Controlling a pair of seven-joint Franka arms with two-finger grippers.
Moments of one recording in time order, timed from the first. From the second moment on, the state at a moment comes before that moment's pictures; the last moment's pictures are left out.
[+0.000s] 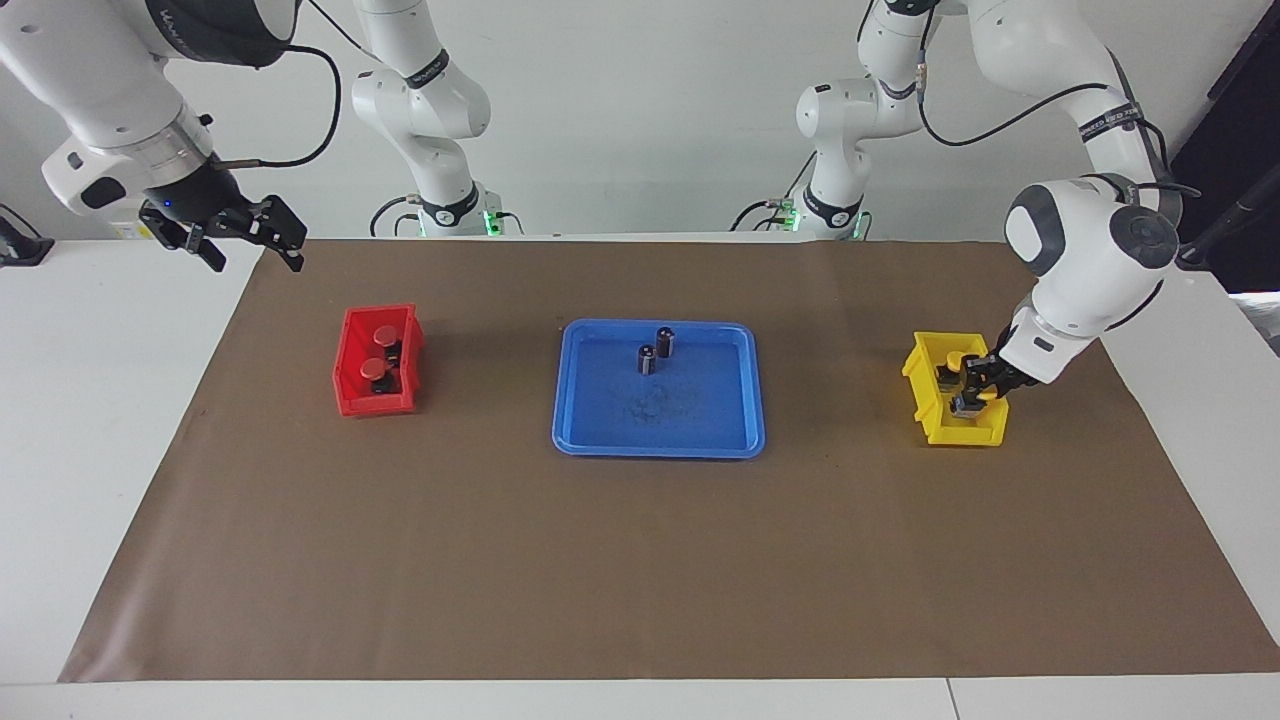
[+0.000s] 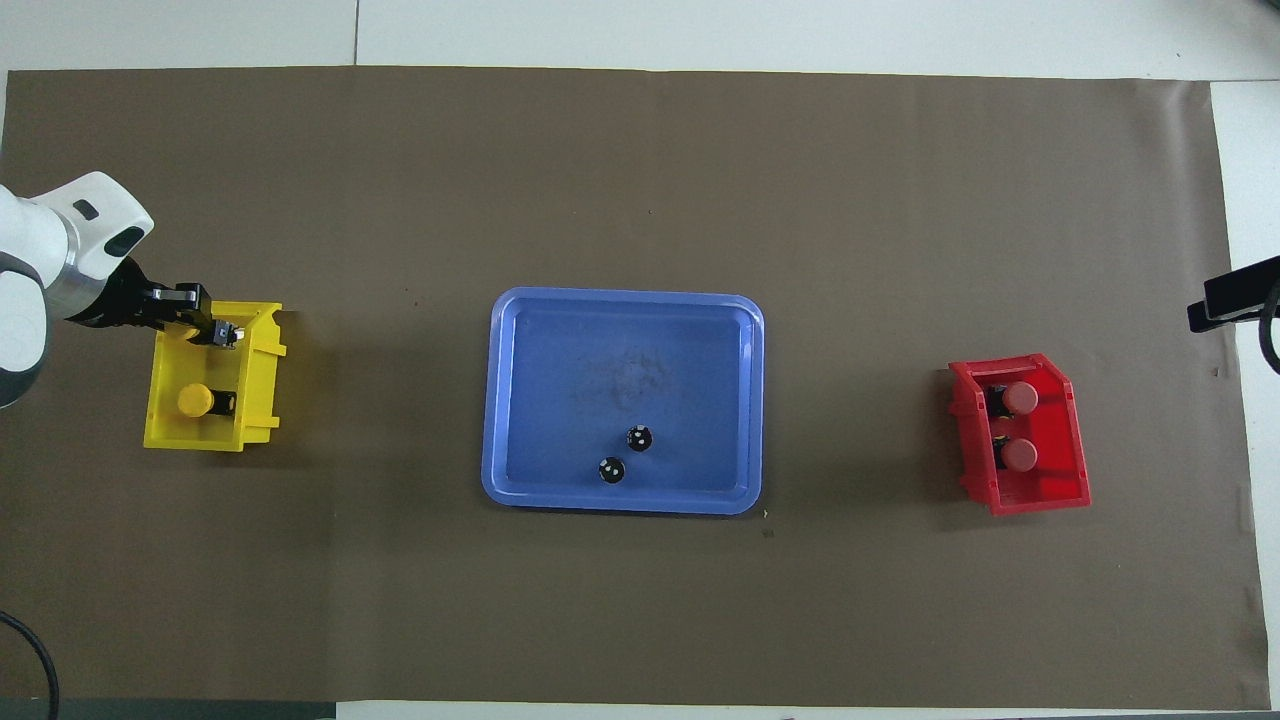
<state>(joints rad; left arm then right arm) 0.02 0.15 0.01 -1.94 0.03 2.04 0.07 -0.17 0.01 0.03 -1.54 0.01 1.45 -0.09</state>
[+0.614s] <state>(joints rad) 0.03 0.17 0.01 -2.03 0.03 2.17 0.07 -0.12 0.00 -0.01 -1.54 0.01 1.46 -0.09</state>
